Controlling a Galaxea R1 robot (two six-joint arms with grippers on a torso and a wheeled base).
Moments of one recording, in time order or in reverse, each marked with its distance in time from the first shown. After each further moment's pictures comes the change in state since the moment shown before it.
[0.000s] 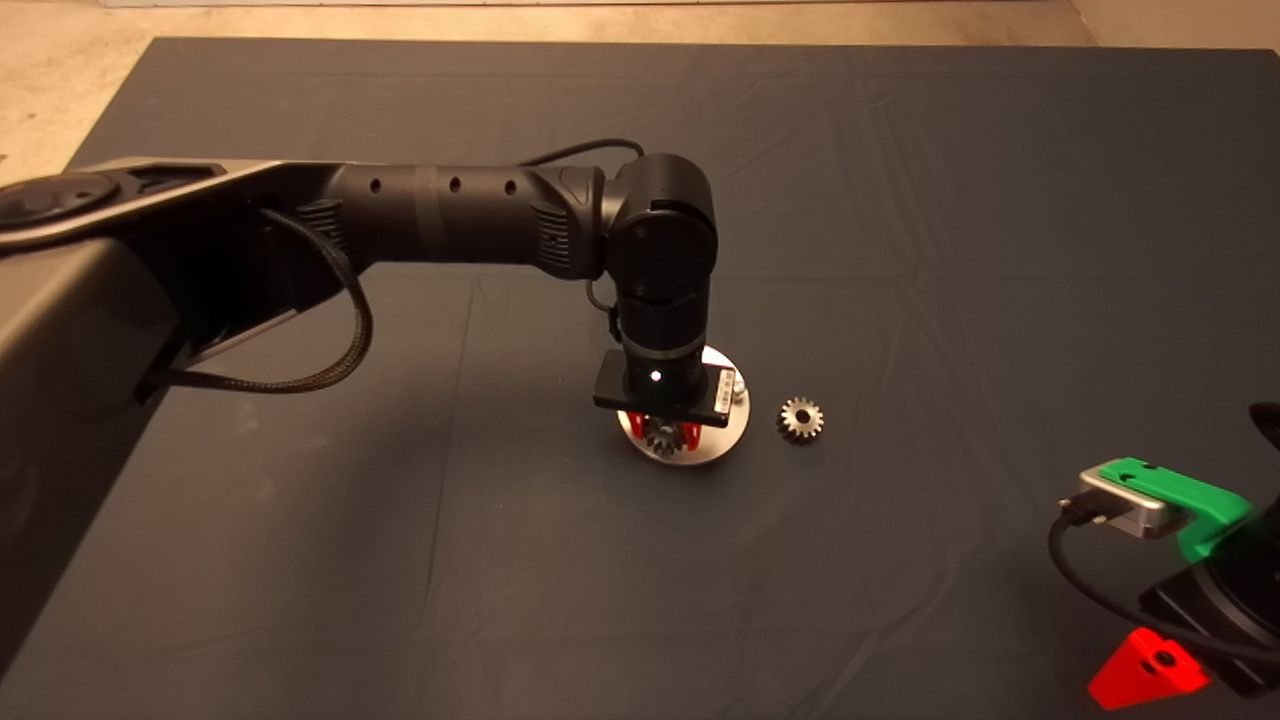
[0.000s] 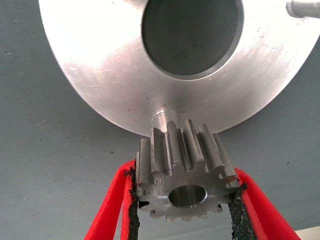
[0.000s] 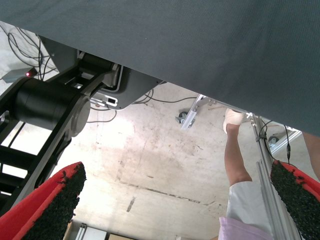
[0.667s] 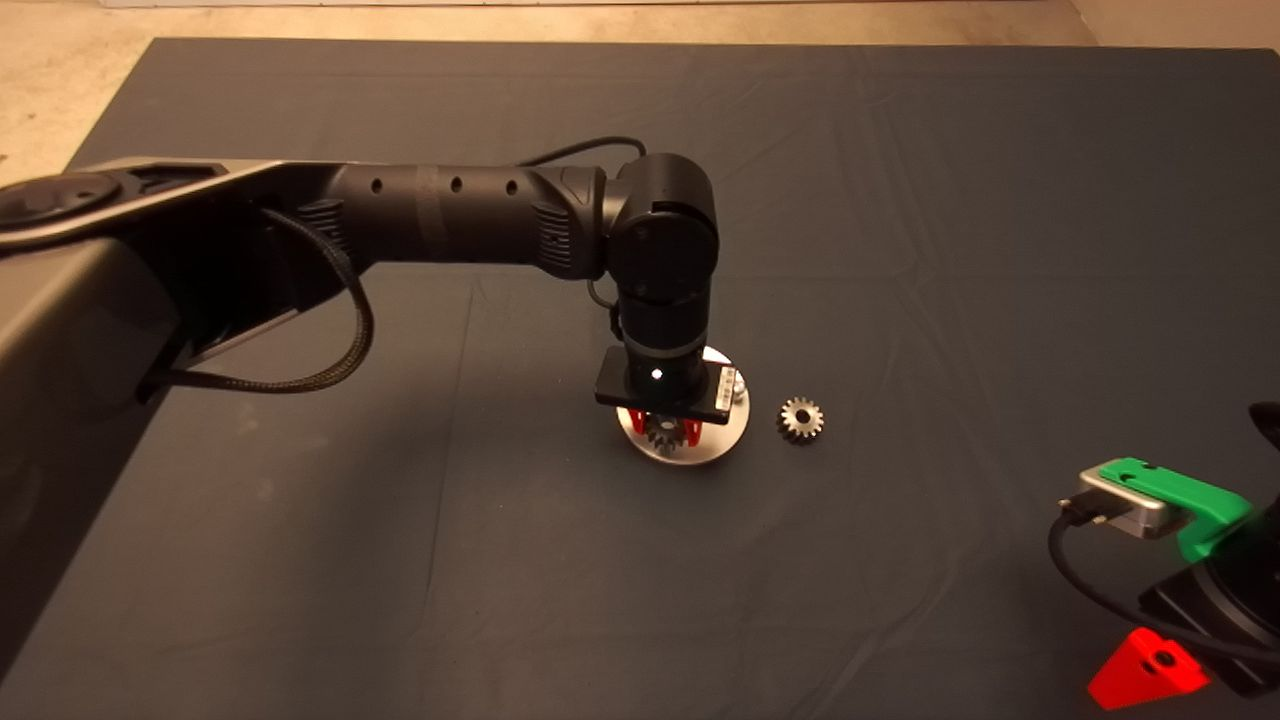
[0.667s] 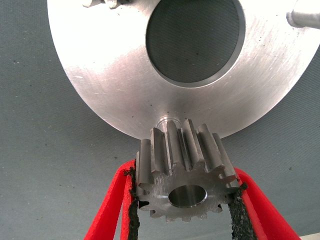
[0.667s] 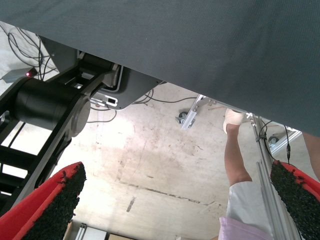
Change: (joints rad) left arm 0.000 0.001 0.000 0.020 0.009 0.000; right arm 0.000 0.000 0.000 0.000 0.000 0.000
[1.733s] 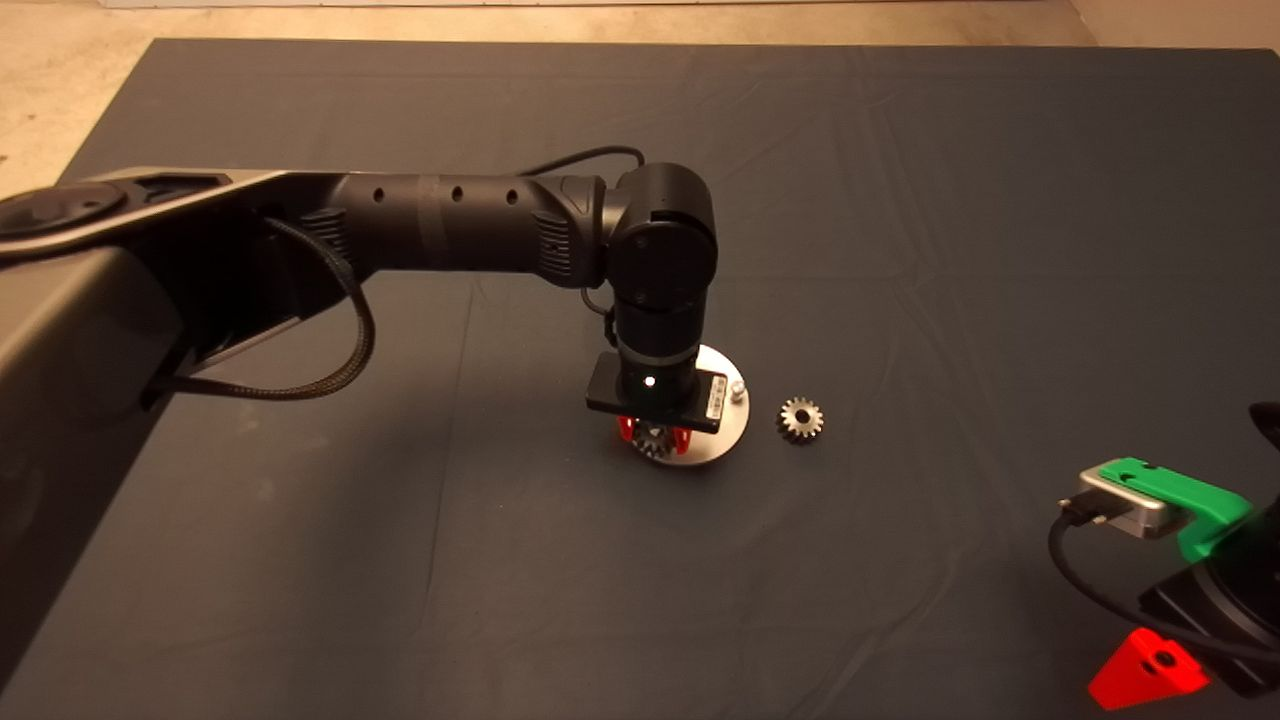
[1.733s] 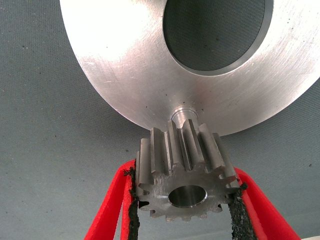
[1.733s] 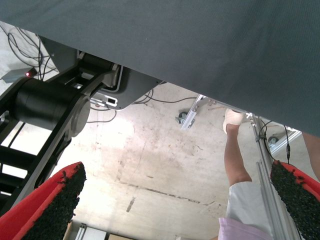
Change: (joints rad) left arm 0.014 -0.001 0.006 0.002 0.037 0.001; right arm 0.000 0.000 0.000 0.000 0.000 0.000
